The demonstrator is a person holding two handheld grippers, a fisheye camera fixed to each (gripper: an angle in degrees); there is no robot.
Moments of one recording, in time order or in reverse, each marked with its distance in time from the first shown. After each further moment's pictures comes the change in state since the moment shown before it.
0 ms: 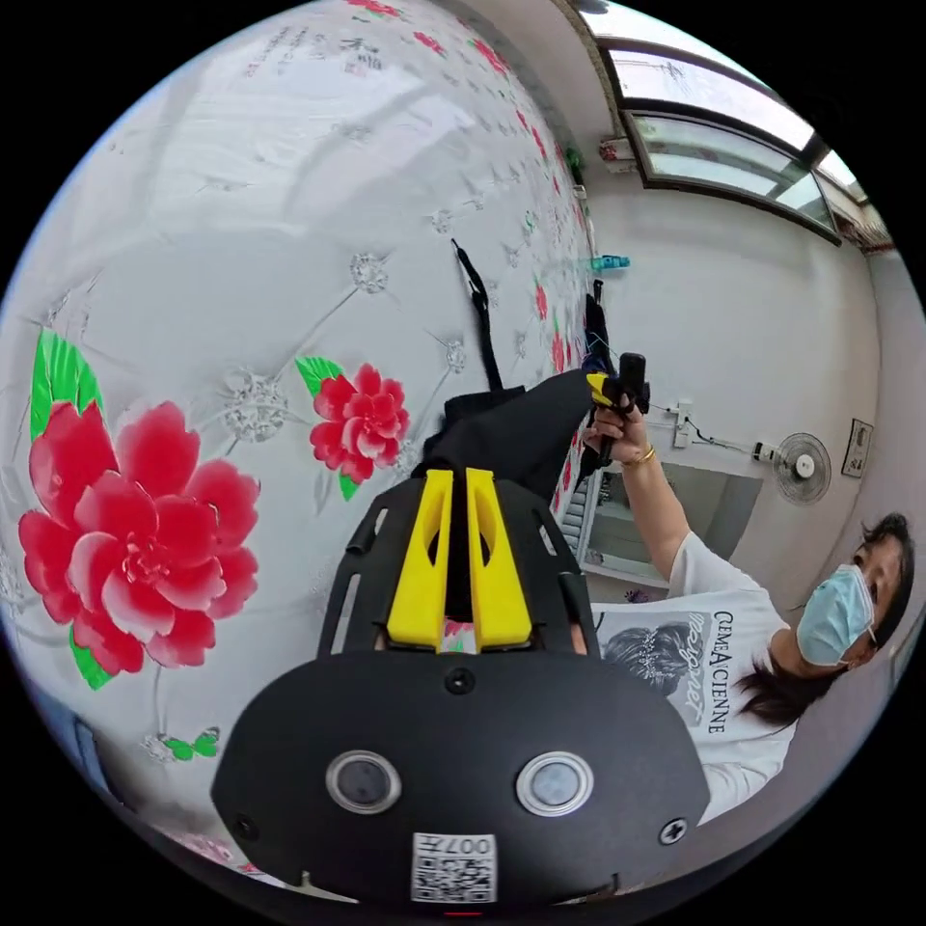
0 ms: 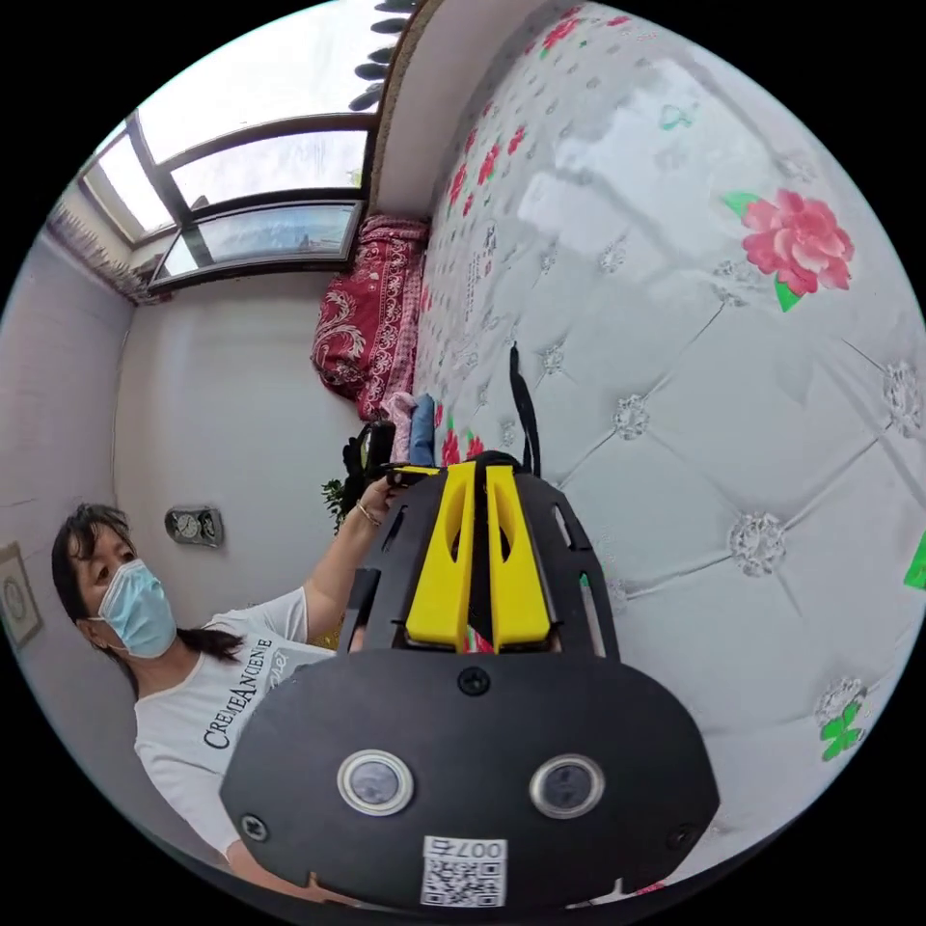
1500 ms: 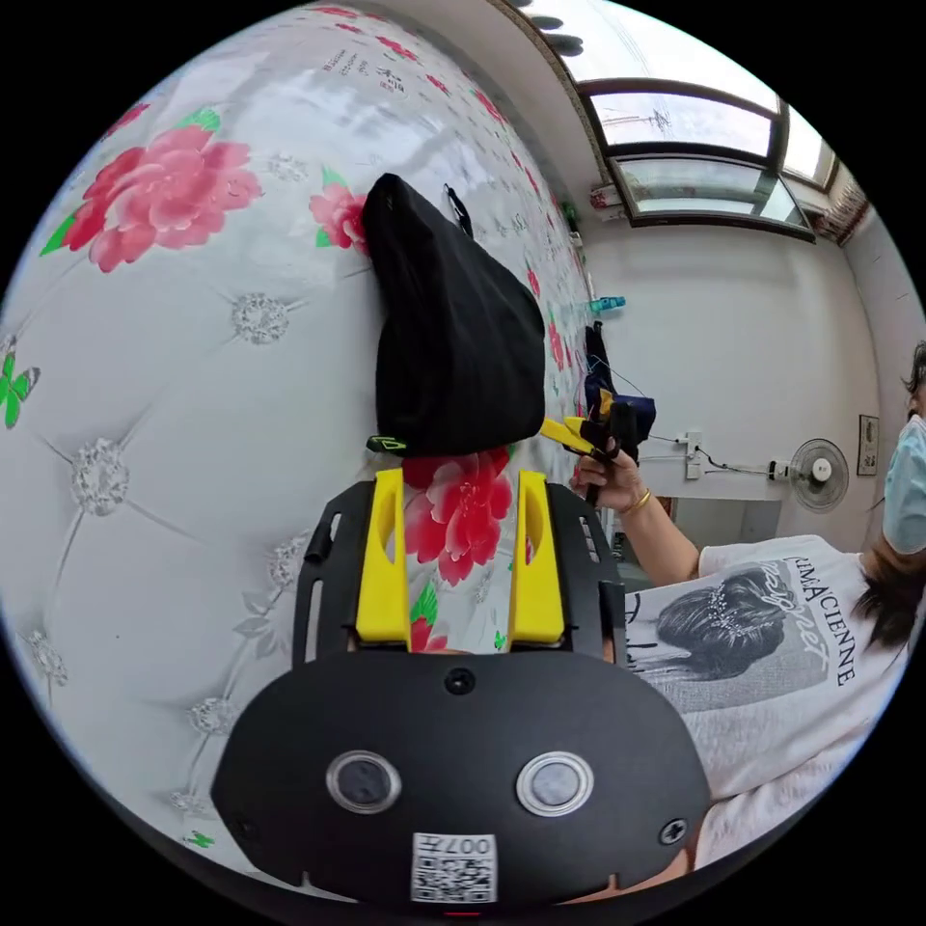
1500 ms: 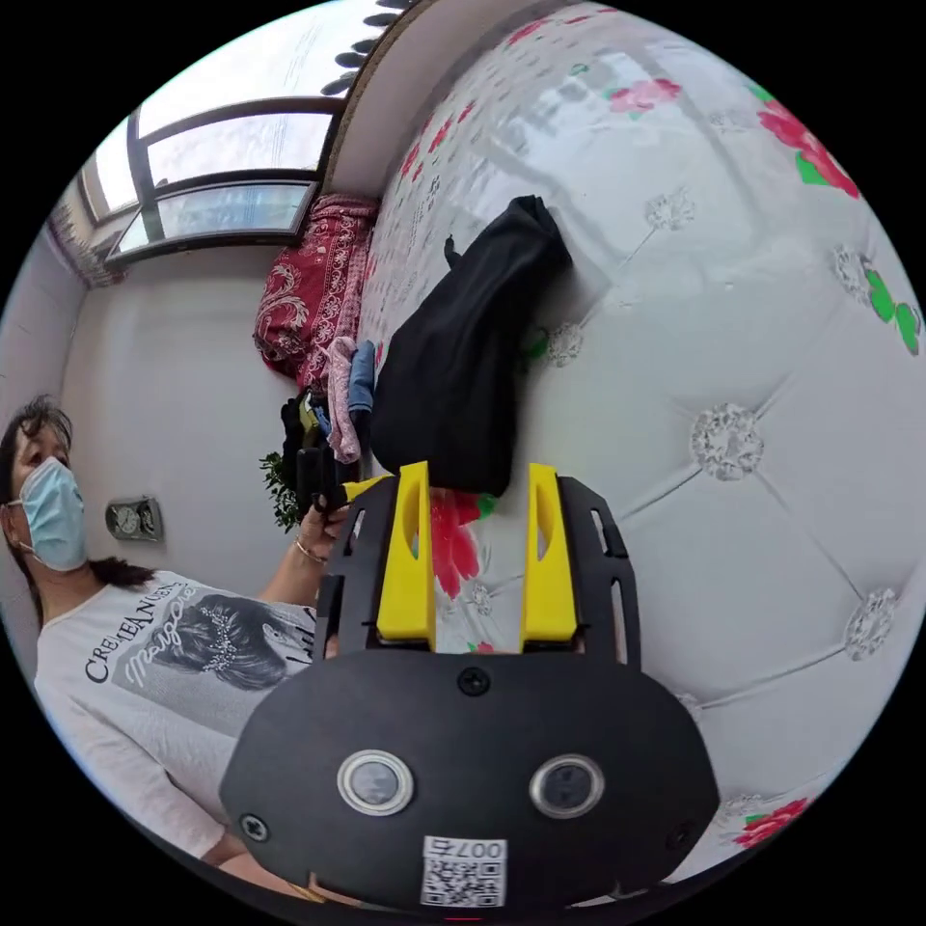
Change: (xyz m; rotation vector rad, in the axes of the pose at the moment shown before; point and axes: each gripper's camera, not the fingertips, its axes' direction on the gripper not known) left arm 0.049 0.183 0.054 0.262 -0.007 -0.002; right arm 0.147 0.104 0.010 0.014 0.175 0.038
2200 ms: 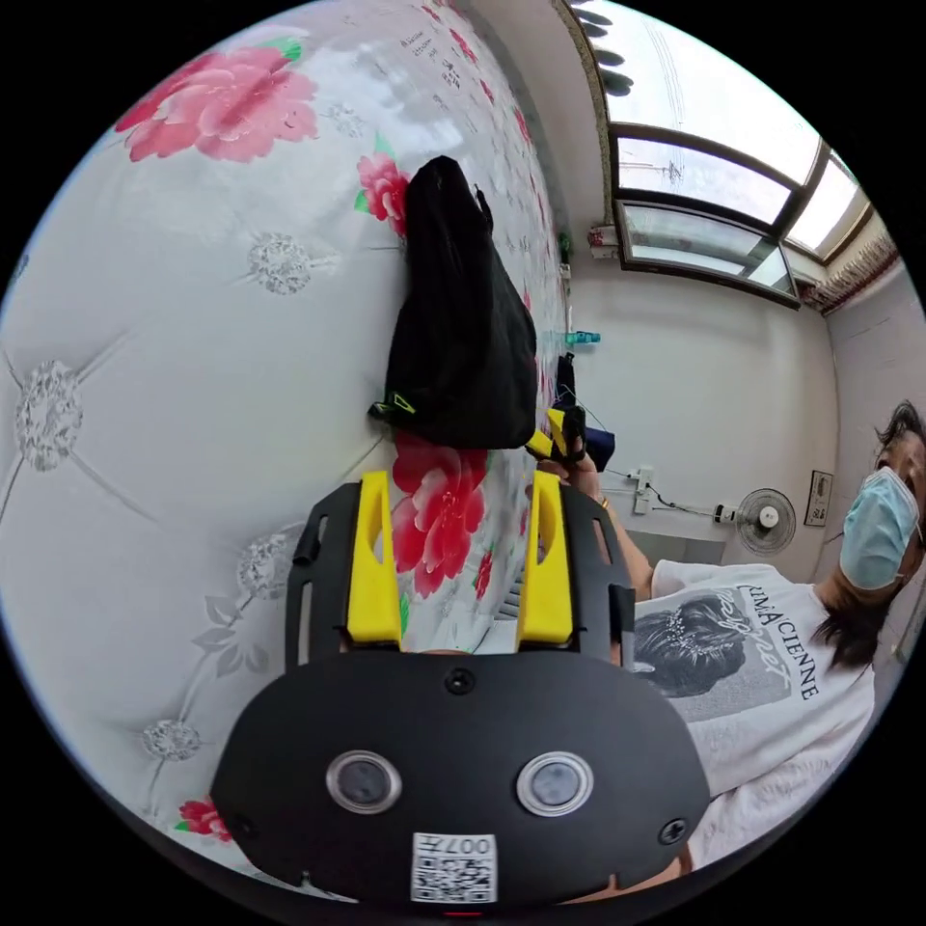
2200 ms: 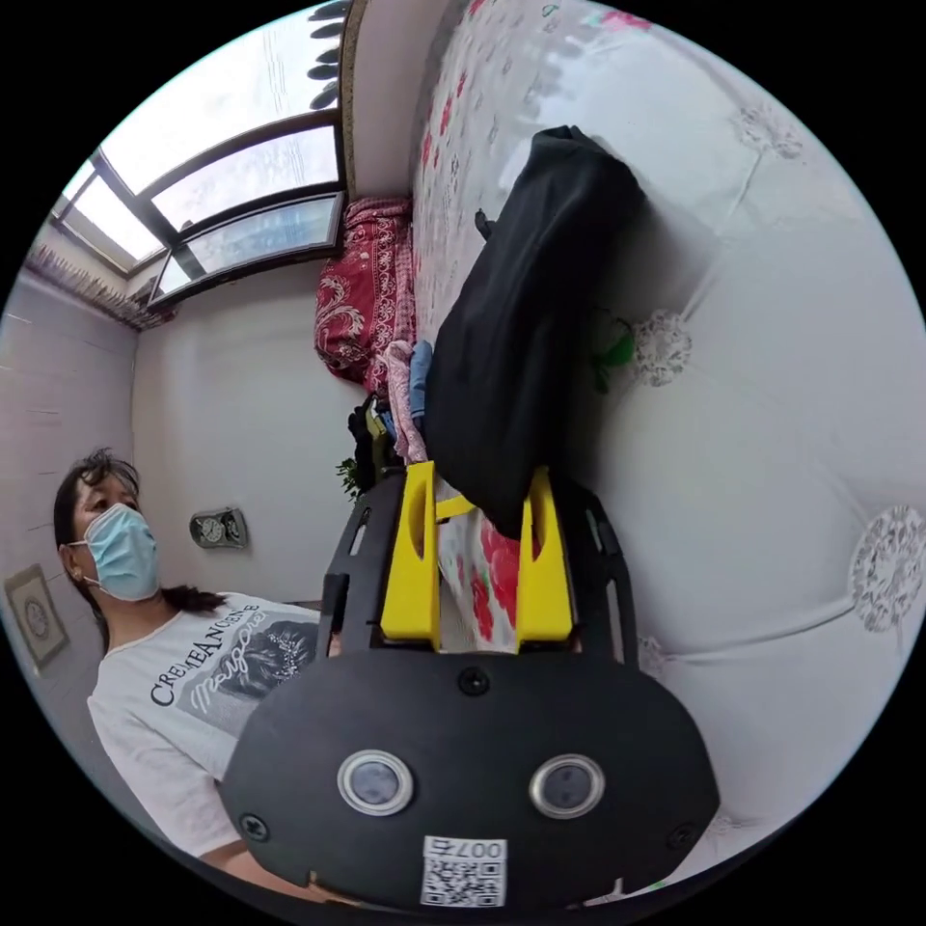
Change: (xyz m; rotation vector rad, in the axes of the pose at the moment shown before) left arm -0.029 0.015 -0.031 0.061 0.160 -0.127; right arm 0.121 -0.123 0.048 -0.061 -0.273 0.051
